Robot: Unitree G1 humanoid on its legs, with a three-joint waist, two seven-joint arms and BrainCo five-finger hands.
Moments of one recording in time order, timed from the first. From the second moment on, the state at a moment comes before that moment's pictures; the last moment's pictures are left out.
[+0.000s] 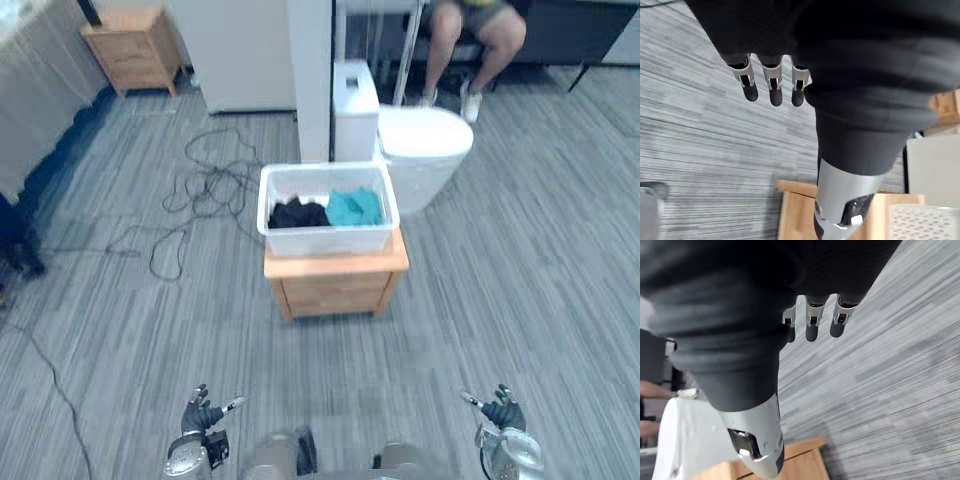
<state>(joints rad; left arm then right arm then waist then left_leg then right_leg) 0.16 0.15 0.17 0.72 -0.15 -0.09 0.10 0.10 -0.14 -0.31 0.75 0.15 -0.04 -0.13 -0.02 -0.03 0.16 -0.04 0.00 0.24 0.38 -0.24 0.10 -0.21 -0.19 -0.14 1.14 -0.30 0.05</state>
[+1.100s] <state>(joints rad) 0.20 0.13 0.21 0.56 -0.15 -0.09 0.09 0.20 -0.11 -0.35 0.41 0.16 -0.05 -0.13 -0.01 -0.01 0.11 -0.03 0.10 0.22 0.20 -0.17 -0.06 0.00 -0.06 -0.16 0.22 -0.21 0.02</state>
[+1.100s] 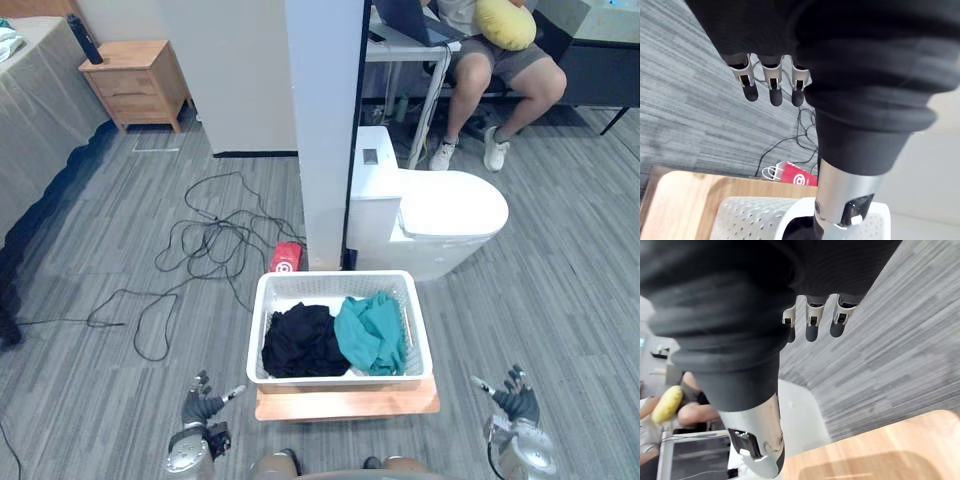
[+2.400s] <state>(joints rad) -0.49 0.17 -0.01 0.83 -0.01 -0.07 0.34 -0.50 -0.14 -0.04 0.77 0.00 -0.01 -0.31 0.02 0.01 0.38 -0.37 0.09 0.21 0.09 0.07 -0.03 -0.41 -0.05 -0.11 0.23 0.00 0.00</state>
